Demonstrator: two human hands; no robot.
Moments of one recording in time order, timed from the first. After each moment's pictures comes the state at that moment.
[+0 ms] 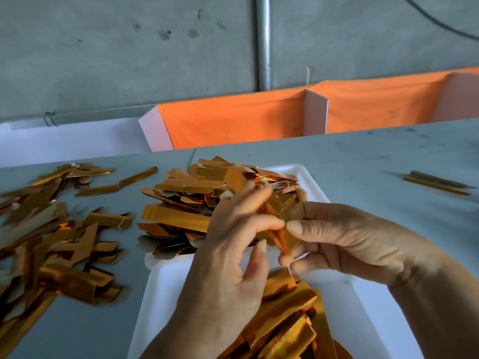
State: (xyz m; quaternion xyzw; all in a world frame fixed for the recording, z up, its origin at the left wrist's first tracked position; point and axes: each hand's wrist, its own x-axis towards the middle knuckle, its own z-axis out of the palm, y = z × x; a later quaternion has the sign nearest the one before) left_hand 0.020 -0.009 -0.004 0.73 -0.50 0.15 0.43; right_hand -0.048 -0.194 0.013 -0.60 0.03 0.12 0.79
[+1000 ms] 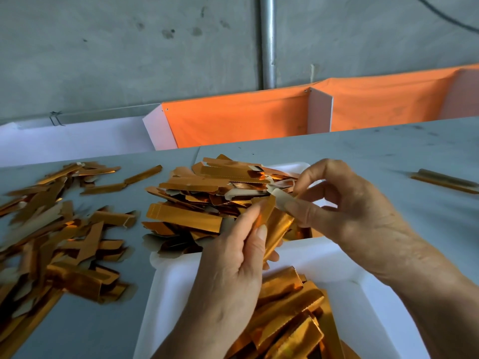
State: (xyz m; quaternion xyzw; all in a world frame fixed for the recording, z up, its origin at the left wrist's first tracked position) left_hand 0.022 -0.014 -0.013 0.77 -0.37 -0.01 0.52; right_hand -0.046 -0.162 0.028 -0.81 0.10 -0.26 0.51
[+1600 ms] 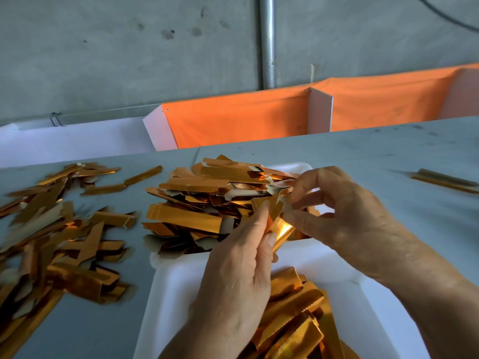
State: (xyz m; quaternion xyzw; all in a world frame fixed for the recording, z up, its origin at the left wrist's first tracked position) left_hand 0.017 -0.019 -0.018 0.79 -0.41 0.05 0.45; right_hand -0.046 -0.161 0.028 -0.84 0.14 -0.22 0.47
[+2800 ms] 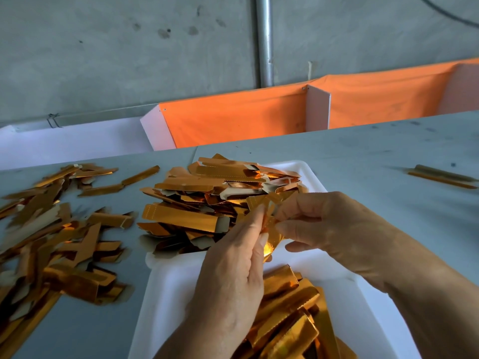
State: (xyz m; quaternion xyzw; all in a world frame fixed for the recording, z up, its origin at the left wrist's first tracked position) left_hand 0.017 -0.020 -0.018 0.81 -0.41 0.05 0.42; right_hand -0.046 -0.165 0.027 -0.82 0.16 -0.05 0.55
